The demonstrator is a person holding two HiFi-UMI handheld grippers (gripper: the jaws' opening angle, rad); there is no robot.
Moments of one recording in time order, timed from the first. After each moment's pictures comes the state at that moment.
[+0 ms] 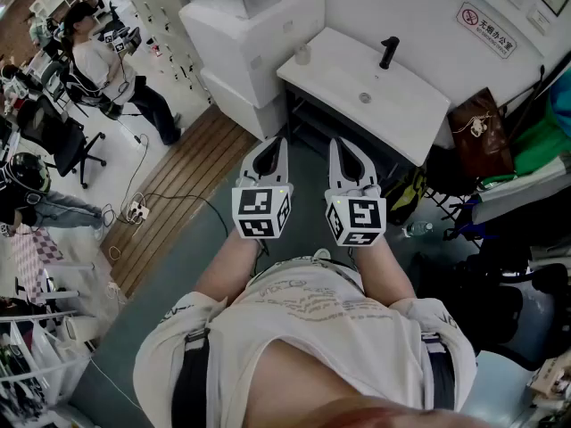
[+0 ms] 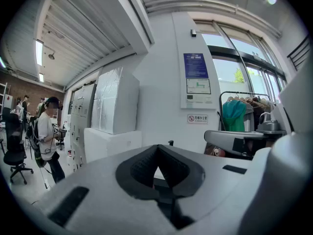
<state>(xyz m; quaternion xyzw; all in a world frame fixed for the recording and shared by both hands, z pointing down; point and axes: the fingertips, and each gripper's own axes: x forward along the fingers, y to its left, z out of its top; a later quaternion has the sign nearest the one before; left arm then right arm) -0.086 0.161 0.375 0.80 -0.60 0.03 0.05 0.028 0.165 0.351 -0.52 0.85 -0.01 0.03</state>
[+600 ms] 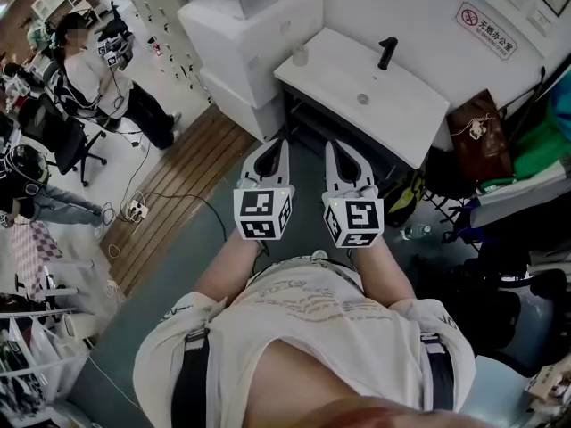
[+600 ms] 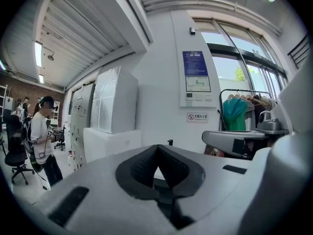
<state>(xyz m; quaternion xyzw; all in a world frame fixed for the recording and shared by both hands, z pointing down) -0.067 0.152 0.380 0.80 -0.60 0.04 0.04 0.037 0.156 0.358 -0.50 0.87 -0.02 0.03</state>
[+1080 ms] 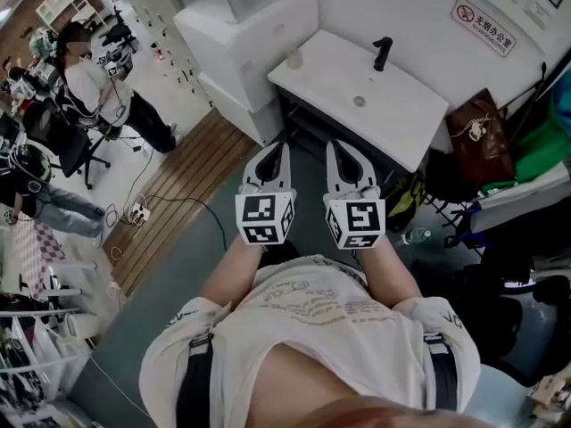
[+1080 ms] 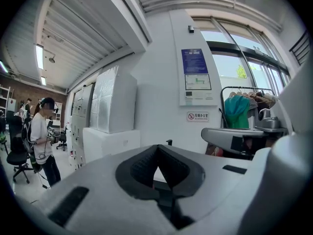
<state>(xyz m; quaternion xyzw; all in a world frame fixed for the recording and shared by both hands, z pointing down) -0.029 0.143 0.387 0.79 -0.61 0.03 0.04 0.075 0.142 0.360 -0.49 0.87 0.00 0.03</state>
